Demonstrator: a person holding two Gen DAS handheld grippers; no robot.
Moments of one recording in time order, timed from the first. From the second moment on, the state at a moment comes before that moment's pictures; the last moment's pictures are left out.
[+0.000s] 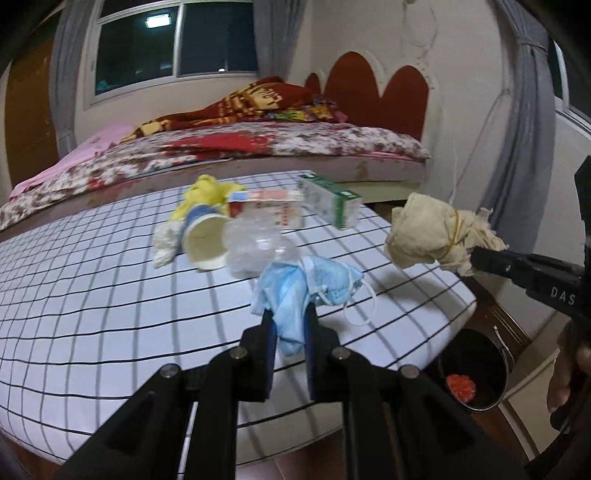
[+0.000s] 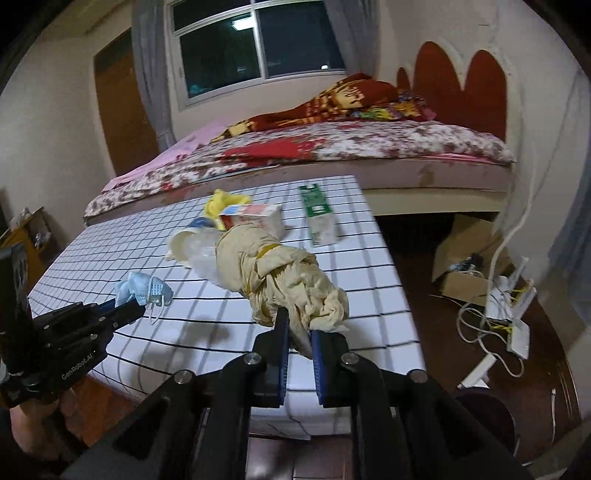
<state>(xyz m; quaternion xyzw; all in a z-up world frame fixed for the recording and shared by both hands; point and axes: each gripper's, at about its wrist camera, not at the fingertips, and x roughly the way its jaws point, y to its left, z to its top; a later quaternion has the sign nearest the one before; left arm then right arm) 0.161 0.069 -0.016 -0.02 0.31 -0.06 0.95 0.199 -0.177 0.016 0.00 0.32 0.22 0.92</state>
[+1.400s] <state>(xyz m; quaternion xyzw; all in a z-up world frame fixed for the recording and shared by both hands) 0.161 -0.142 -0.037 0.06 0.33 -0.23 0.91 0.148 -0.370 -0.016 0.05 0.33 0.03 0.94</state>
